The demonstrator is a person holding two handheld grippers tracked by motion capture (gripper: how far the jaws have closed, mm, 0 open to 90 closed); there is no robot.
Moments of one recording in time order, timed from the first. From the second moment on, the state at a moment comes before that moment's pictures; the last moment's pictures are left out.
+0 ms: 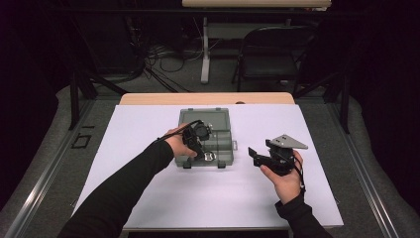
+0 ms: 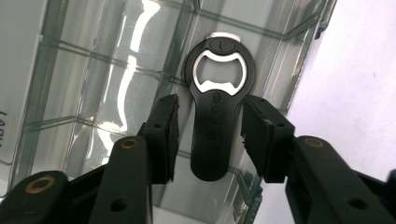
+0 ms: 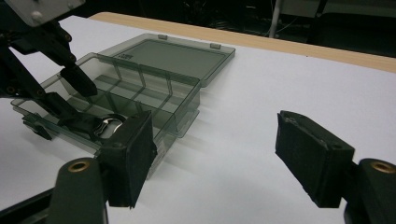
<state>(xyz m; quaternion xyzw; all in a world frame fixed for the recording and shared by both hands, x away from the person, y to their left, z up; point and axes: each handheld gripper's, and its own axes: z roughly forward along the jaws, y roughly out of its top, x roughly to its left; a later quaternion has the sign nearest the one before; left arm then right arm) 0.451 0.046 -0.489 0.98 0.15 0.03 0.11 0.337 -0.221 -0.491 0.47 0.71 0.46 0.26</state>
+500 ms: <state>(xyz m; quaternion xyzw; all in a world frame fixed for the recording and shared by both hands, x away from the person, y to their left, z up) 0.437 0.071 -0.468 0.97 0.18 0.04 0.17 0.337 -0.219 -0.494 0.46 0.71 0.46 0.26</state>
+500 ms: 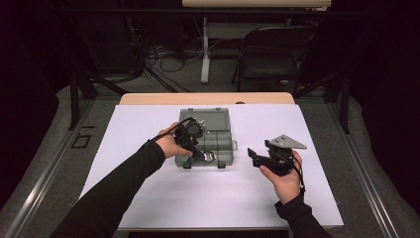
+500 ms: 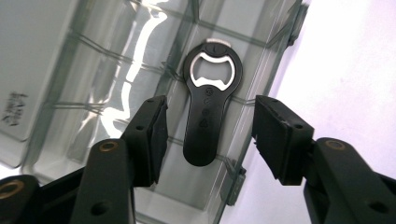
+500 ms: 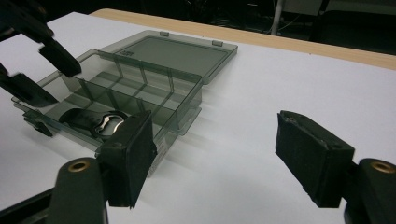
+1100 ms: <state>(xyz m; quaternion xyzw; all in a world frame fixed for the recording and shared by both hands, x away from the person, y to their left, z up) 0.405 0.121 -0.461 0.88 0.30 0.08 0.35 0.338 -0.213 -0.497 0.46 0.73 0.44 0.26</state>
